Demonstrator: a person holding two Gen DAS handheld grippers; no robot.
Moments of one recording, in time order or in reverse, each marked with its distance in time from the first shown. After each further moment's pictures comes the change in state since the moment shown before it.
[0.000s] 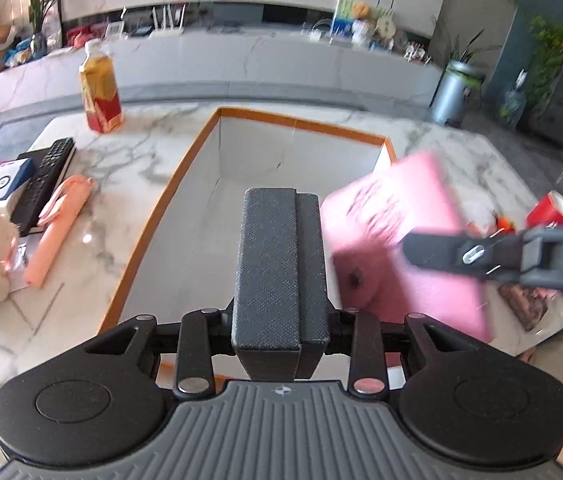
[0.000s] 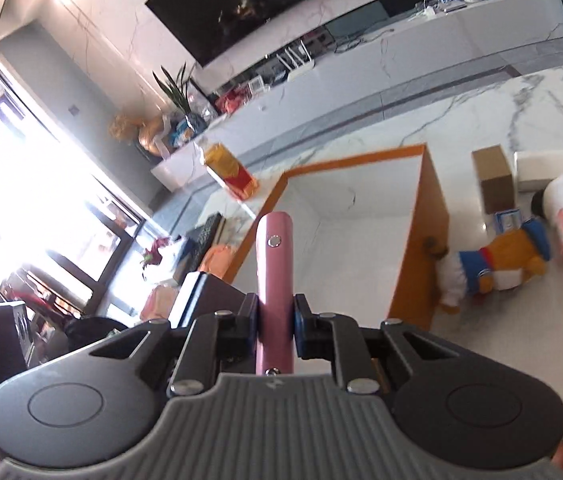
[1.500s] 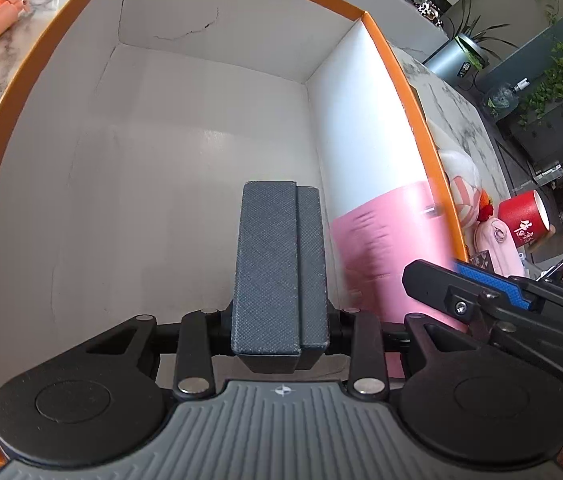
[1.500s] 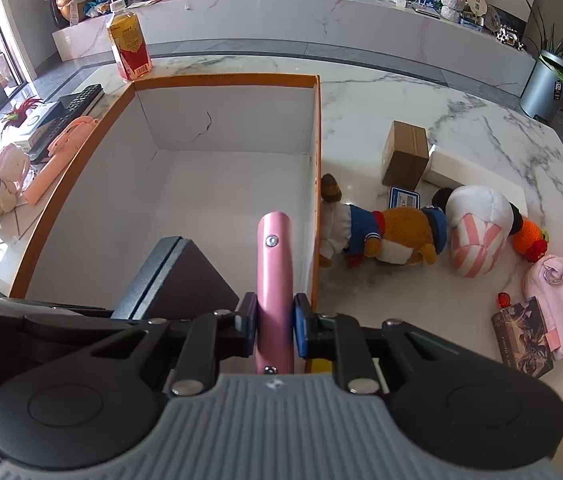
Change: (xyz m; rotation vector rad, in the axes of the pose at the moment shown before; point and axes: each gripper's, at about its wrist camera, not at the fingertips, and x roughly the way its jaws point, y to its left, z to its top) left arm 0.089 0.001 -0.036 -0.283 0.300 -0.227; right arm 0.038 -0.012 -0.012 -0.308 0.210 -0.451
